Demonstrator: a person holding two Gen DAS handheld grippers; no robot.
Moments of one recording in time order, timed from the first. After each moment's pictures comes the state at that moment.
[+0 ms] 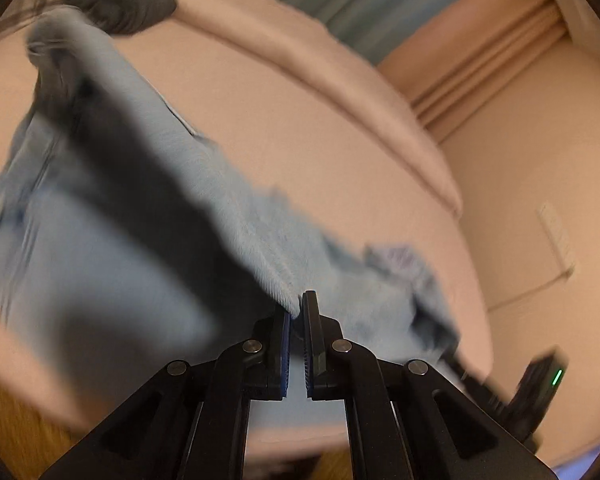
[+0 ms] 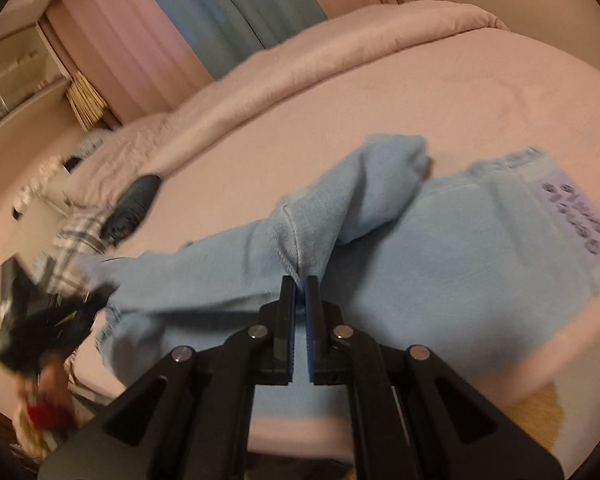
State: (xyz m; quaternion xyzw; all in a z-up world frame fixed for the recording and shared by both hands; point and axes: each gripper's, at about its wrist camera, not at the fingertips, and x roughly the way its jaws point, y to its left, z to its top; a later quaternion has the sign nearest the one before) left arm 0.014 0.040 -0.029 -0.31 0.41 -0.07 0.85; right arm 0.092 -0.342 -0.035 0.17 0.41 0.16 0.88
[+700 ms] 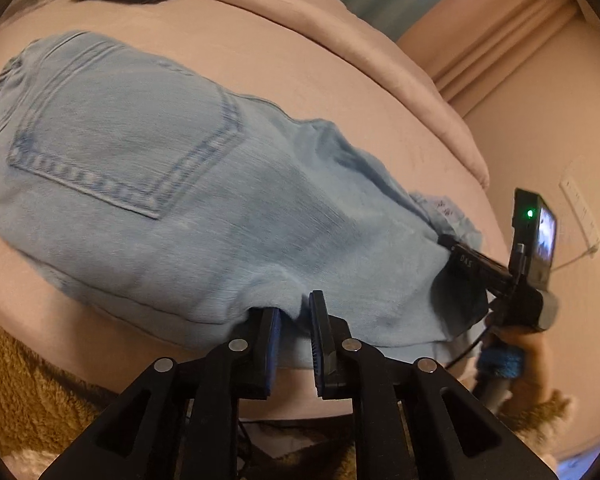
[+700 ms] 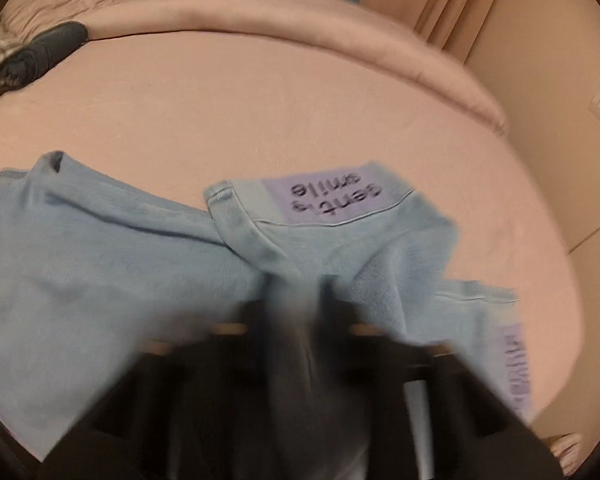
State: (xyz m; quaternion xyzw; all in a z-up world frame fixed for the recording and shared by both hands) left arm -0.007 0.041 -0.072 -0.30 0.44 -0.05 0.84; right arm 0.197 -0.265 -0.073 -0.15 0.45 0.05 0.88
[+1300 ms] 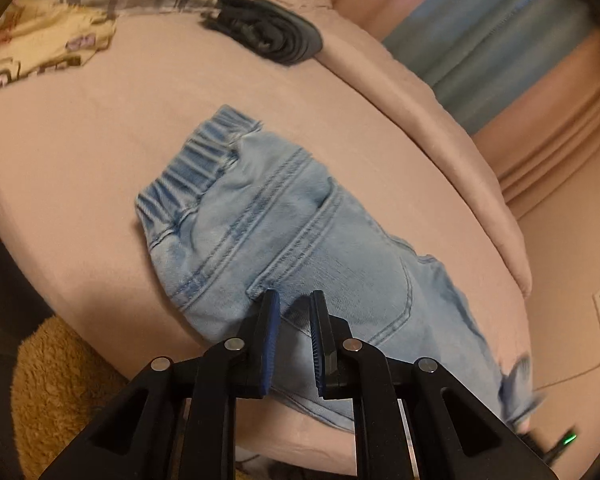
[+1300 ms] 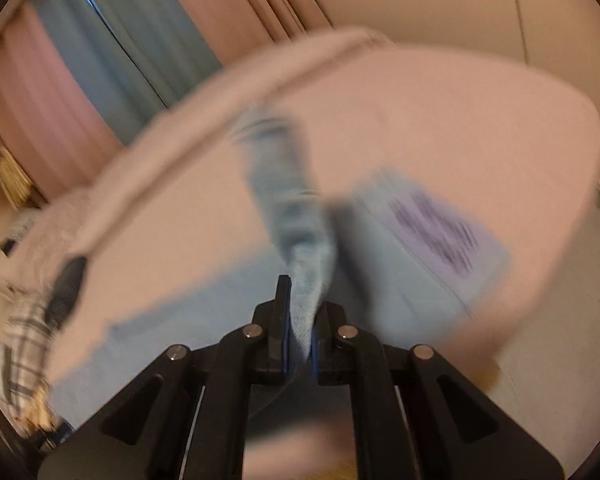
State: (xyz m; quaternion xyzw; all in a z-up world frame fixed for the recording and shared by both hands) left arm -0.034 0.150 -0.055 -0.37 0.36 0.11 0.85; right arm 0.100 -0.474 -0.053 0.23 0.38 -0.03 0.89
